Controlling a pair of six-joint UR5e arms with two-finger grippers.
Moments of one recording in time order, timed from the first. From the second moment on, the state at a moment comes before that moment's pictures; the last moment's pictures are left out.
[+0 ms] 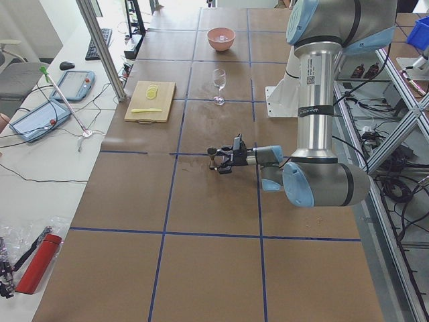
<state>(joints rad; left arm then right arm) -0.13 -1.47 -1.49 -2.91 -0.42 -1.15 1.51 -1.62 1.73 -1.45 2.47 0.04</state>
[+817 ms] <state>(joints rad) -0.14 -1.47 -1.48 -2.91 -0.42 -1.15 1.51 -1.62 1.73 -1.45 2.47 0.04</state>
